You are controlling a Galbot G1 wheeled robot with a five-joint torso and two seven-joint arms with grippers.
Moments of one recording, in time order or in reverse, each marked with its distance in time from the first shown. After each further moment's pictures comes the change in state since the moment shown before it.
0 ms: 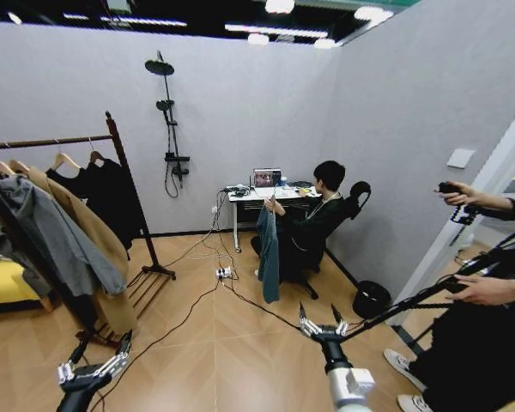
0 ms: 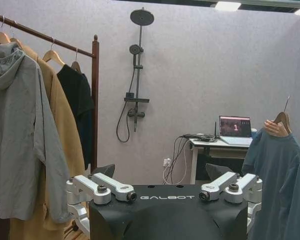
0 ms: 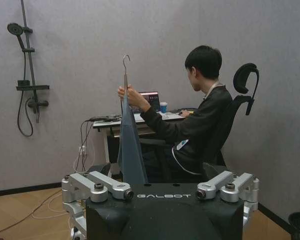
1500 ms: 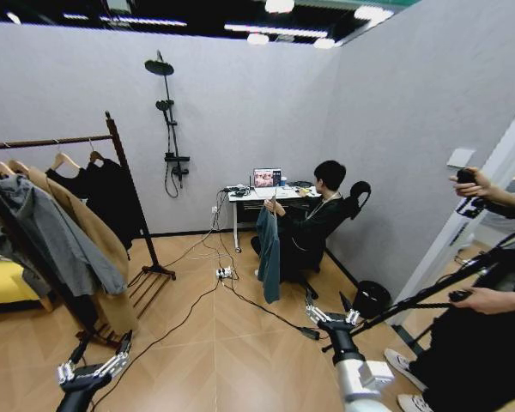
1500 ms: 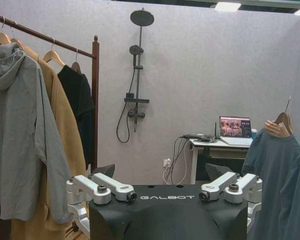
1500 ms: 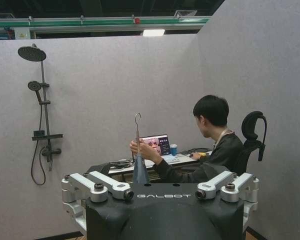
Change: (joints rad) left arm 0.000 0.000 0.000 0.000 0.000 0.000 0.000; right arm -0.024 -0.008 0.004 0.249 0.031 -0.033 0.003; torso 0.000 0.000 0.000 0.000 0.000
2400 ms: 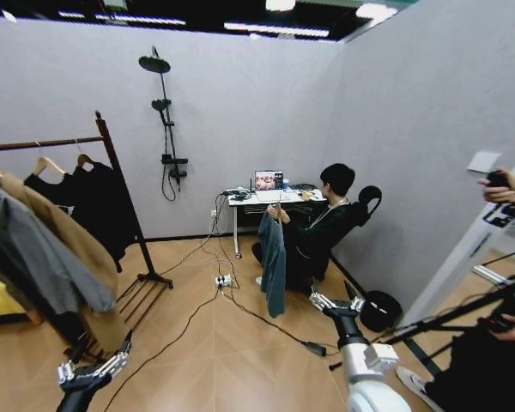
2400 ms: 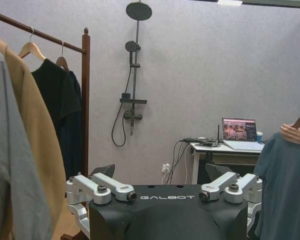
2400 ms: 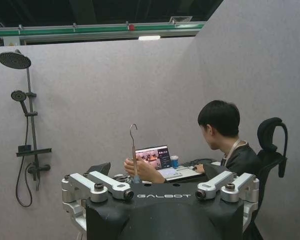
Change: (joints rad) left arm 0.000 0.000 0.000 0.000 0.000 0.000 0.000; right arm 0.086 -0.050 0.045 -0.002 0.095 -0.047 0.015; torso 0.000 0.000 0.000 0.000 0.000
